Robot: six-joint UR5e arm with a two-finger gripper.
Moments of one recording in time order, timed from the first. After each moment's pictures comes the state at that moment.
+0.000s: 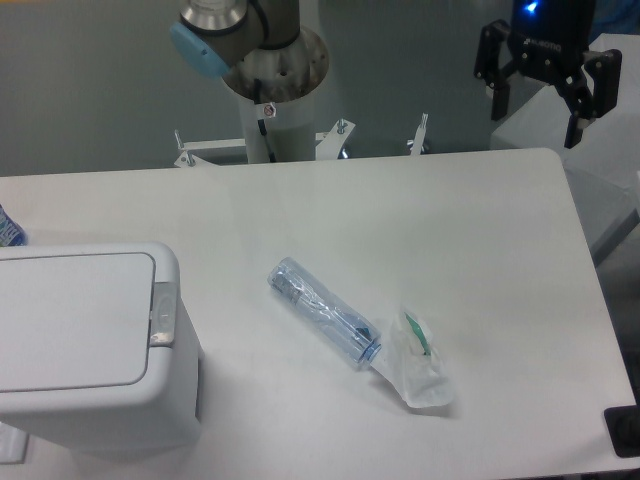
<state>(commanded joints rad) 2.85 -1.66 -1.32 -1.40 1.35 1.65</state>
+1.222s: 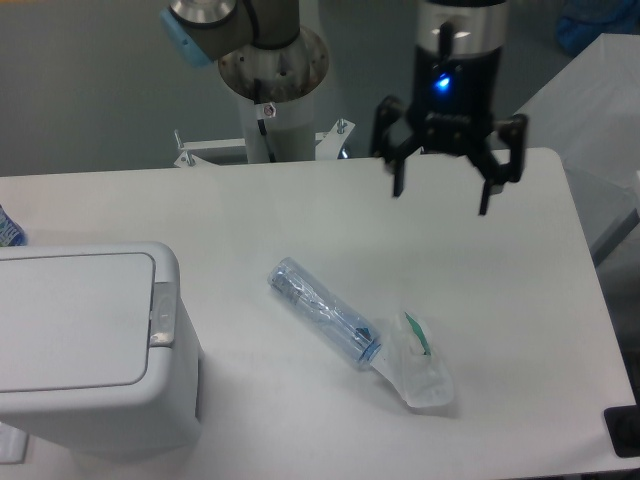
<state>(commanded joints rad) 2.53 -1.73 -1.34 -1.19 1.35 0.72</state>
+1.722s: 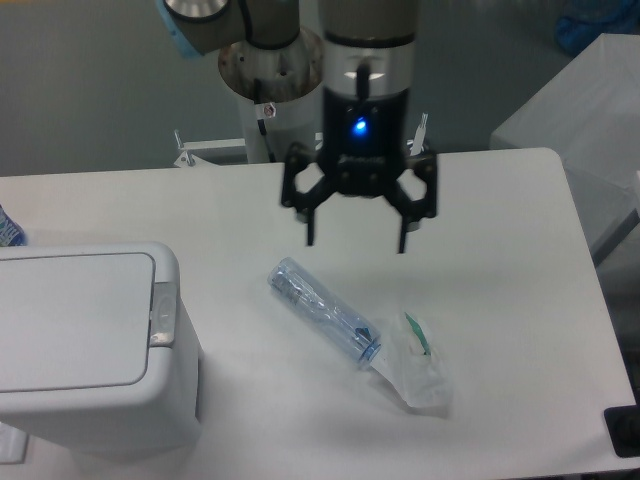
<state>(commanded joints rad) 2.38 -1.76 -1.33 -1.19 1.34 0.22</state>
